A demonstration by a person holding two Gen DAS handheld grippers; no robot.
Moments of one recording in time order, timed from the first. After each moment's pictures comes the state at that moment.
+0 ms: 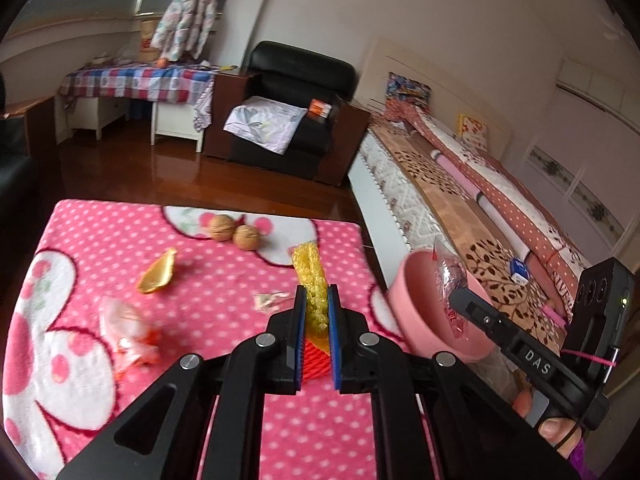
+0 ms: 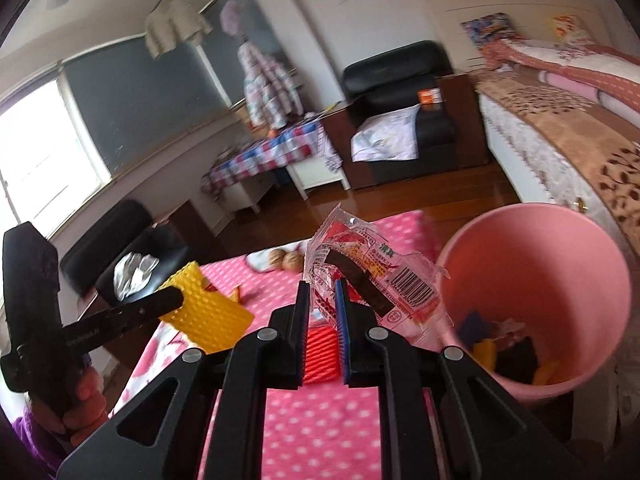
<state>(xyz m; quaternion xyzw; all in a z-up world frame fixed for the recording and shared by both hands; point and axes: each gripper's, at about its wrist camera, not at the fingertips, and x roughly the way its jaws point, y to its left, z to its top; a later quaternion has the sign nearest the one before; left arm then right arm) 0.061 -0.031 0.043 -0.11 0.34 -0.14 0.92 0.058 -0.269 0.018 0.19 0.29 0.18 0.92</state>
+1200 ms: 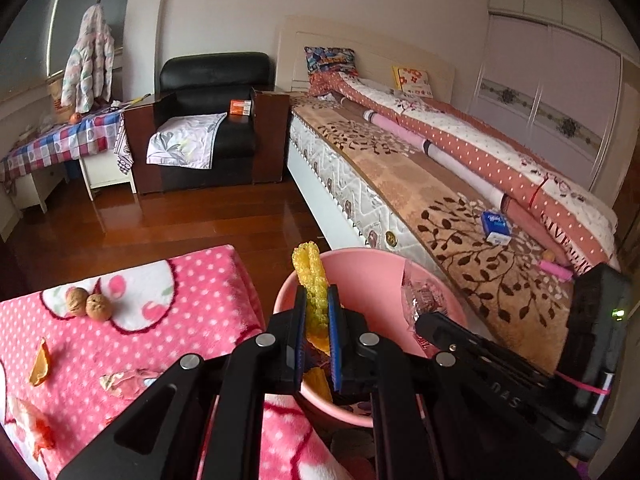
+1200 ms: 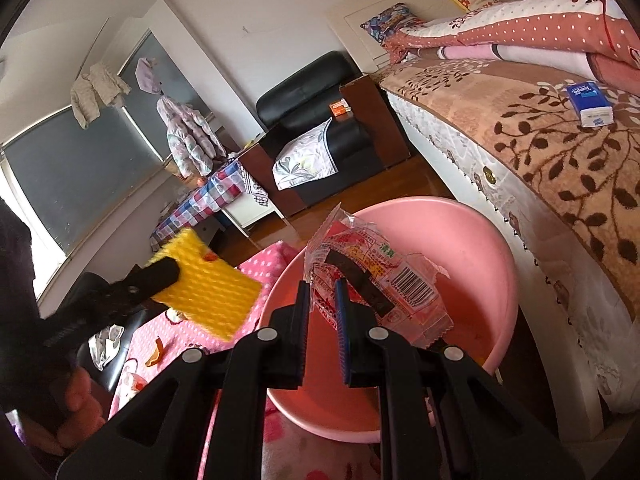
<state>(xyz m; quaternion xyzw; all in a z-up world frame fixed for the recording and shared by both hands) 0.130 -0.228 0.031 0.01 0.34 -0.22 0.92 0.078 -0.401 -0.042 0.28 0.28 0.07 0.92</state>
